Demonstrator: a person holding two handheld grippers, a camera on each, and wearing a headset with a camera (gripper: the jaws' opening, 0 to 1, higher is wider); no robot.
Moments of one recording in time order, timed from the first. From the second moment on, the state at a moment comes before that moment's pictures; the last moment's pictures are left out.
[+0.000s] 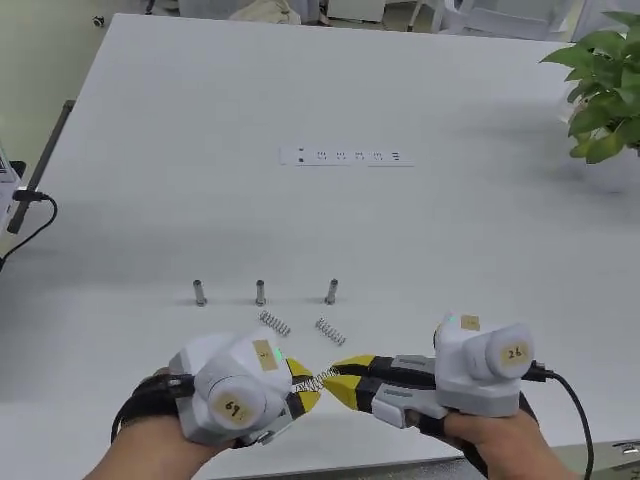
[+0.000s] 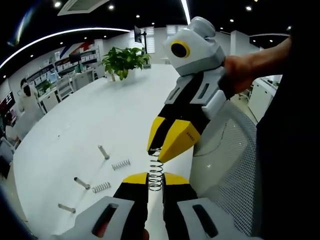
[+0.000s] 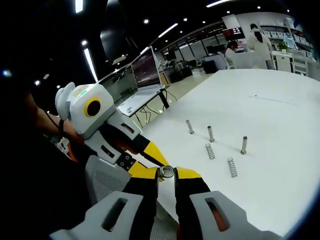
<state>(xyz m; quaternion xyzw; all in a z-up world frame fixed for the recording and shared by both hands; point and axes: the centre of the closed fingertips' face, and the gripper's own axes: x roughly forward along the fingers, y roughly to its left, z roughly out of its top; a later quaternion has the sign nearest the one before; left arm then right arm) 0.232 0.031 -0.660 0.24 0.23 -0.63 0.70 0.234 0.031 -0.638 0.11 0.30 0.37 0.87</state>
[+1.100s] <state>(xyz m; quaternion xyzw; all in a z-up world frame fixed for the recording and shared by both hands) 0.229 0.007 -0.652 0.24 0.19 -0.67 0.68 0.225 0.014 -0.633 -0.20 0.35 0.49 0.78</state>
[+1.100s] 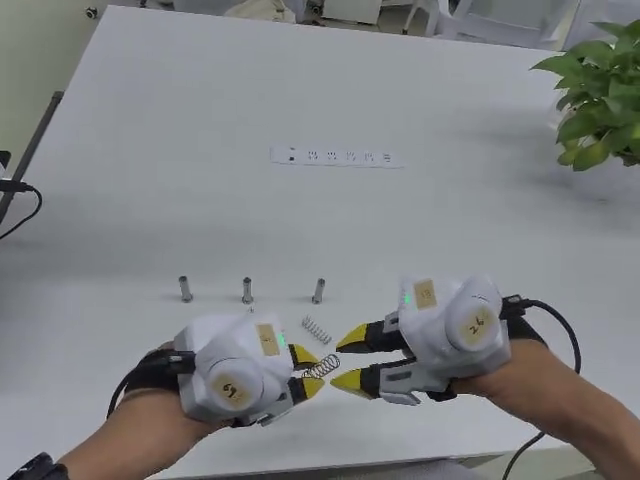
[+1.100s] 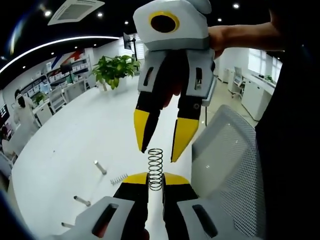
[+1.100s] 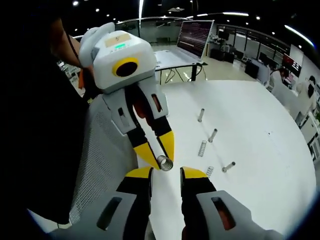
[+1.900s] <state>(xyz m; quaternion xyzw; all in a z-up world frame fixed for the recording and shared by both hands) 0.216 0.002 -0.649 0.26 0.18 -0.68 0.66 0.212 0.022 -0.642 -0.27 0.34 0.55 0.71</state>
